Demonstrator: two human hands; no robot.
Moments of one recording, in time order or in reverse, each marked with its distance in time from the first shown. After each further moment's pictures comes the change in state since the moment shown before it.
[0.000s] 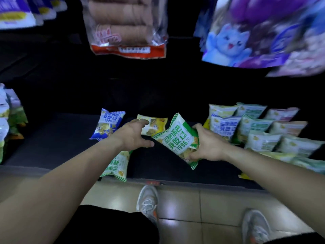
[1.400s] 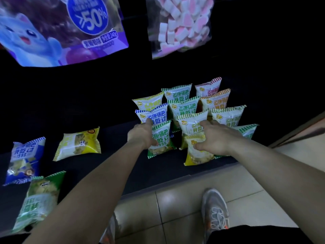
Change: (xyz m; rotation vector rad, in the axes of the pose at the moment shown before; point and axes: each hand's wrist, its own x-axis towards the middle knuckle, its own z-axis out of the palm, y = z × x) left_hand 0.174 0.244 0.179 0.312 -0.004 0.077; right_hand -0.112 0.223 -0.066 -0.070 -0.017 0.488
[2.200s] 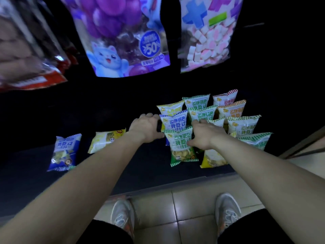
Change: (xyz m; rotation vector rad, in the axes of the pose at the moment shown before) left_hand -0.070 -0.047 -0.095 0.165 0.090 0.118; right_hand -0.008 -0.088 -0.010 -0.085 0.092 -0.120
